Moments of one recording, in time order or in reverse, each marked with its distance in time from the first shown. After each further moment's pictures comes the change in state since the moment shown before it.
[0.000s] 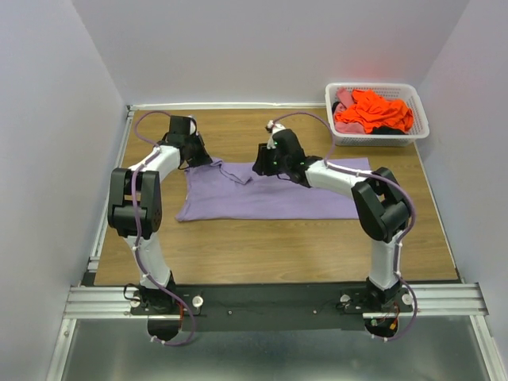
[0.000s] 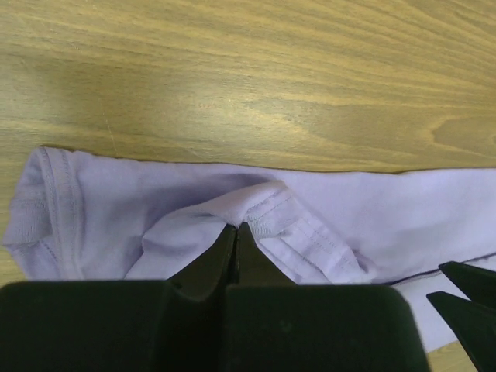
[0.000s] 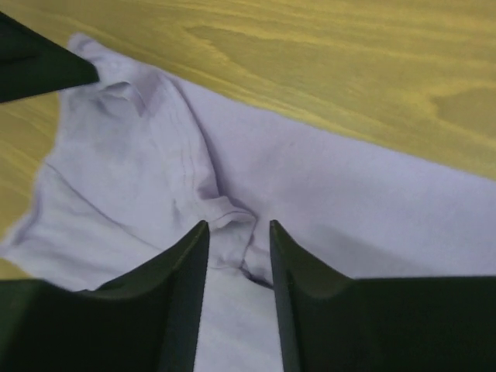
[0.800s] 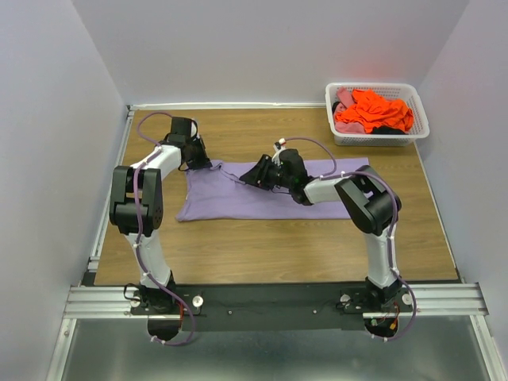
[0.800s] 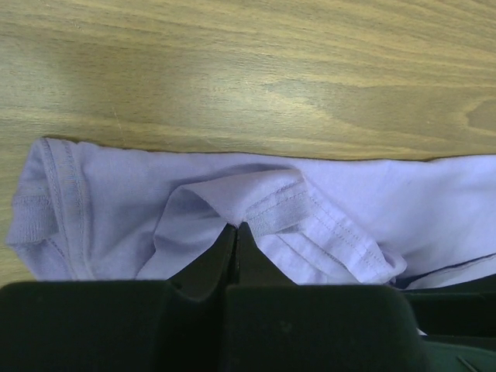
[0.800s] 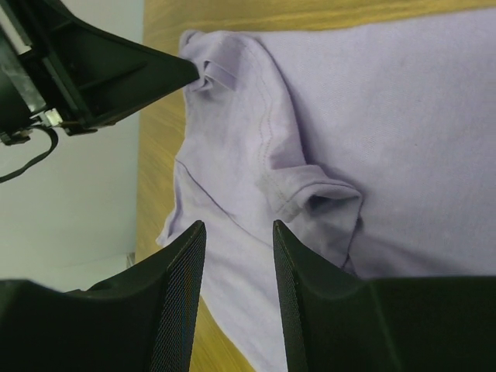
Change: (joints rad) left arm 0.000 0.028 0.014 -0.050 0.000 0.055; right arm -0.028 0.098 -0.262 0.581 -0.283 0.608
